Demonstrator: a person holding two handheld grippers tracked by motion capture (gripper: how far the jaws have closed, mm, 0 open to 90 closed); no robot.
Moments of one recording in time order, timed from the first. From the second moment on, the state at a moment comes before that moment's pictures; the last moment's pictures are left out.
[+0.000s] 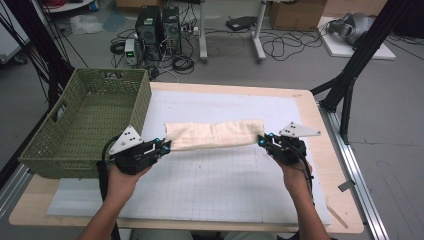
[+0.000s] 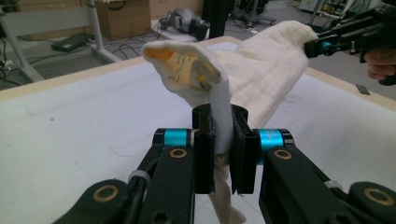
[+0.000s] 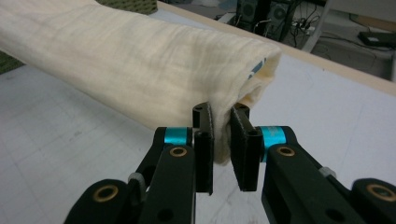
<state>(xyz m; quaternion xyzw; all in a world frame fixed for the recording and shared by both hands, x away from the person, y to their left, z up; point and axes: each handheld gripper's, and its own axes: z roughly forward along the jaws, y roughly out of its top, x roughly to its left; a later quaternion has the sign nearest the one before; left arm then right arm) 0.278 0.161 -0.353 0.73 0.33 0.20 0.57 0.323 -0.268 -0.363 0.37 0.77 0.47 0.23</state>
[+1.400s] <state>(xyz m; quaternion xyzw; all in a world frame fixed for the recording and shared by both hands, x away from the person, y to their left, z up) 0.240 0.262 -0.305 0.67 0.35 0.30 0.57 0.425 -0.102 -0.277 0.27 0.81 0.46 0.25</state>
